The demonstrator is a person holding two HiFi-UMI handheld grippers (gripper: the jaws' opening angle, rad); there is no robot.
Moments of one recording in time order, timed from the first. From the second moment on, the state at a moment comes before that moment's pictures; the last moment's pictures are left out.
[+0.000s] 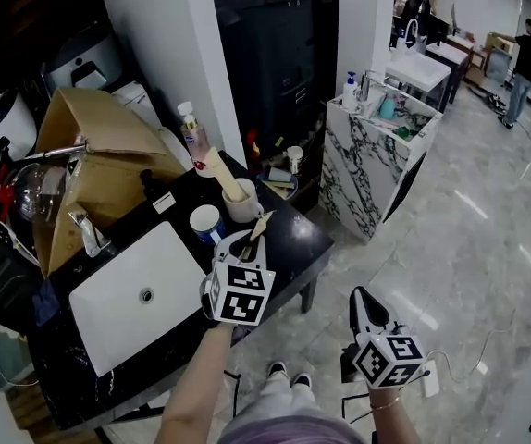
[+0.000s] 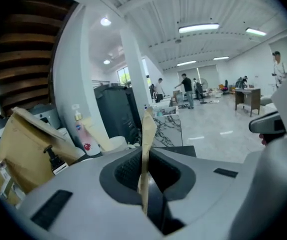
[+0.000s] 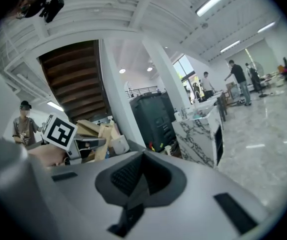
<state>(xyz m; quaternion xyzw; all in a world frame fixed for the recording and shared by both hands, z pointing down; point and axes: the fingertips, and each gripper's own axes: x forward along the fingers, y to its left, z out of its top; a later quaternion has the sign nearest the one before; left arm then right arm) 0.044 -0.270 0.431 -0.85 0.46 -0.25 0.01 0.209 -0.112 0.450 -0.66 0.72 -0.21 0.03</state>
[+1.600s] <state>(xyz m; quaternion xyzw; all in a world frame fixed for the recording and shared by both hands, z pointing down) 0.091 -0.309 0.464 -0.87 0.41 -0.28 -0.03 0.232 -0.139 0.462 -0.69 0.69 -0.23 0.03</state>
